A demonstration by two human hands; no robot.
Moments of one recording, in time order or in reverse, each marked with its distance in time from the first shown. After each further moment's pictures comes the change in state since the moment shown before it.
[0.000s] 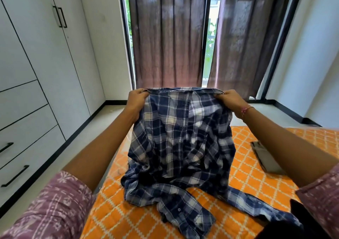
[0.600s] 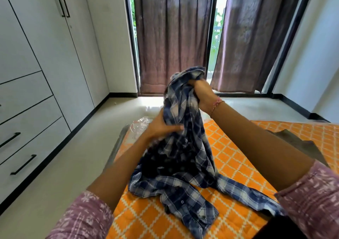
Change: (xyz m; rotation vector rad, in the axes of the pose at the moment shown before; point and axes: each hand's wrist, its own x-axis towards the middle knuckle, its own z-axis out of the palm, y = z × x) left_hand -0.050 -0.074 0.027 0.272 -0.434 0.181; right_hand -0.042 -0.060 0.102 0.617 -0.212 0.011
